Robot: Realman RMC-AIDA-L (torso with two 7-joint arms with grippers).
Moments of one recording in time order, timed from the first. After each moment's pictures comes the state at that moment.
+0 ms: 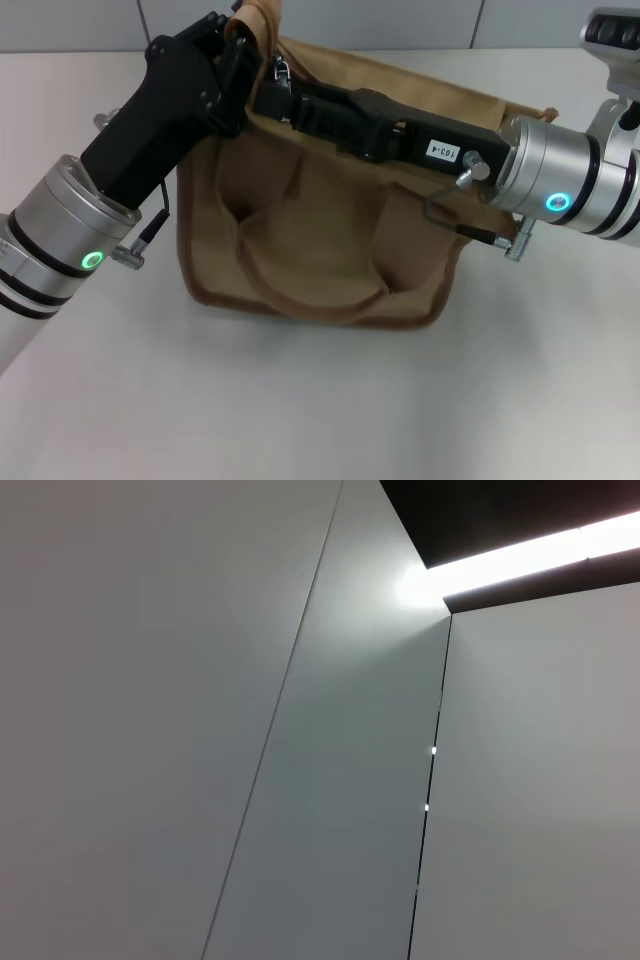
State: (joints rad) left arm -0.65 -2.08 0.41 -0.09 1.50 1.81 -0.68; right arm 0.83 2.09 -0.99 -0.09 -1.31 -1.64 1.40
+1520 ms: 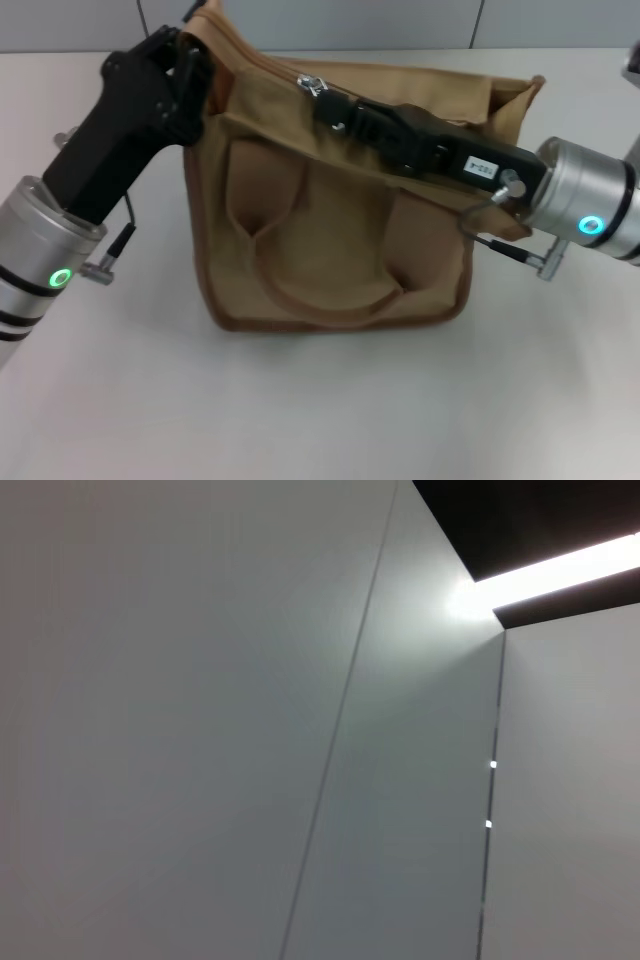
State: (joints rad) left arm -0.59 -2.08 0.36 -0.08 1.50 1.82 -0.68; right arm 0.72 2.09 -0.98 -0.14 -1.30 -1.62 1.40
